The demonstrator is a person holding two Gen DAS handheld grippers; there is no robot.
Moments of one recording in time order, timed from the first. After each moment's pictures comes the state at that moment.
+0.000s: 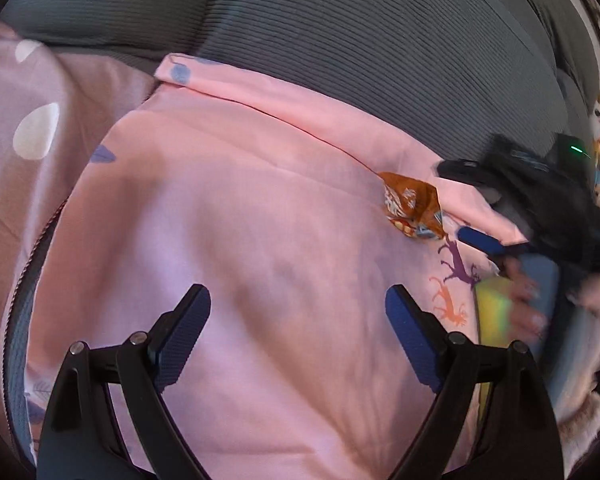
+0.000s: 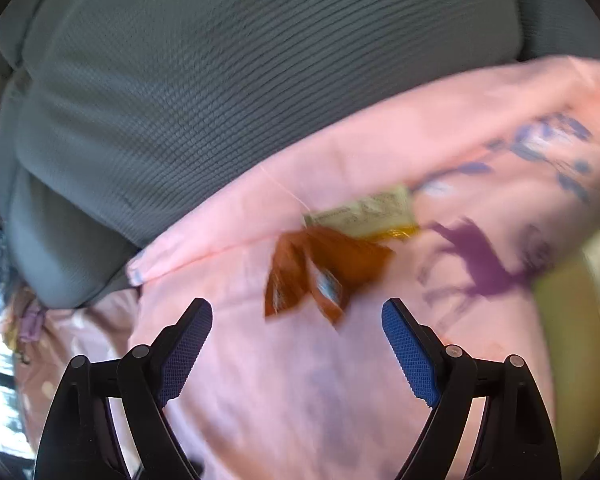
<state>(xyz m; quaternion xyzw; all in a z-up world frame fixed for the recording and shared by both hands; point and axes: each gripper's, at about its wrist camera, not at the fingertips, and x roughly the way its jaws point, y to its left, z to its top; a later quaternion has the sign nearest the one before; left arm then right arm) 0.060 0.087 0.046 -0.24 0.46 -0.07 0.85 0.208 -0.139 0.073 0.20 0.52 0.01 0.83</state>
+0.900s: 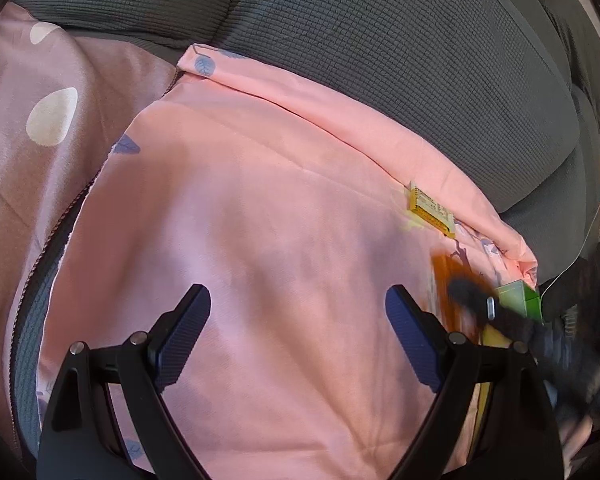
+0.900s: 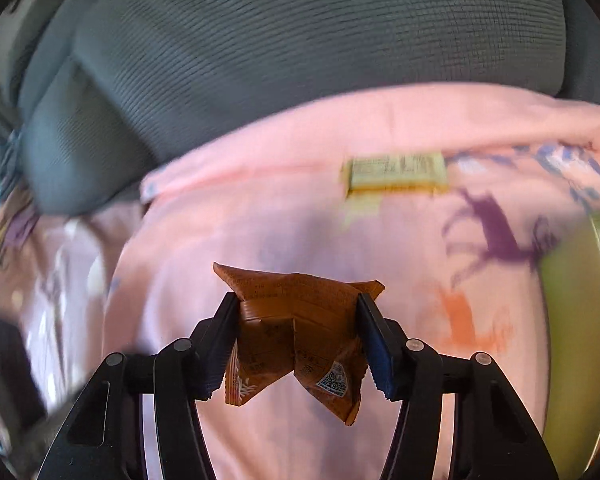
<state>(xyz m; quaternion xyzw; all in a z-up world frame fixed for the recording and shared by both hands) 0.063 0.104 0.039 -0.25 0.47 -0.05 0.84 0.098 -0.129 0.075 0.10 0.53 0.12 0.84</state>
